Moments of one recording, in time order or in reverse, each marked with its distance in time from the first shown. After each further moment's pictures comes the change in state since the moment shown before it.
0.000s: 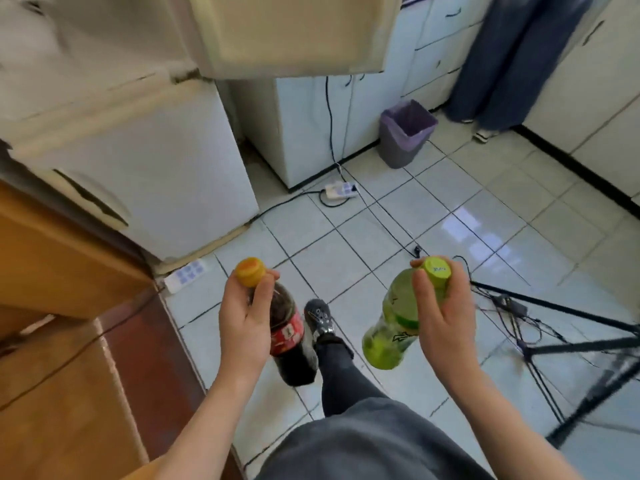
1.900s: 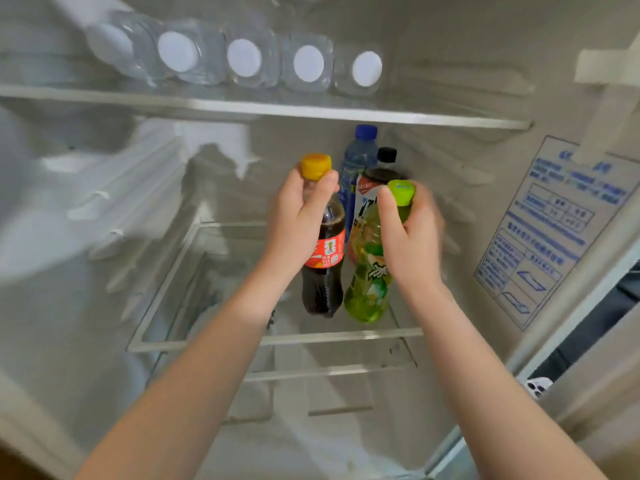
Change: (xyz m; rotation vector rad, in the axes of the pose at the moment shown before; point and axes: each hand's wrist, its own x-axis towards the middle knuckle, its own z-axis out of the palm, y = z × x) left_hand 0.821 0.285 -0.298 0.024 0.359 0.692; right_hand 0.566 -0.483 0.664 0.297 -0.167 -0.784
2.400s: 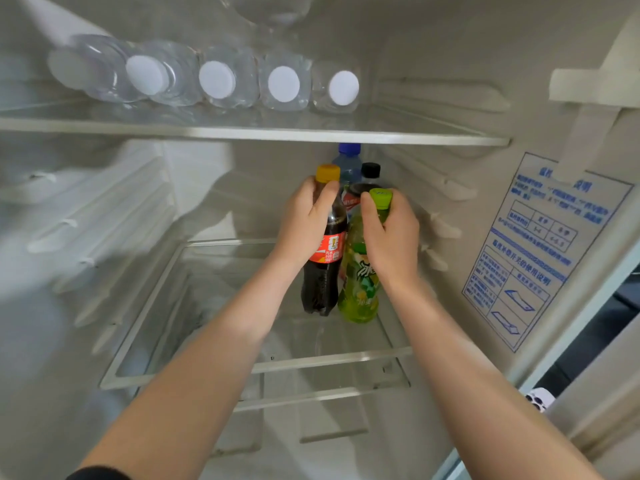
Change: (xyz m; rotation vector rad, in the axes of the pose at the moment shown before) left_hand 0.046 -0.044 0.038 0.097 -0.122 -0.076; right_hand 0.034 0.033 0.020 -0.033 0.024 0.060
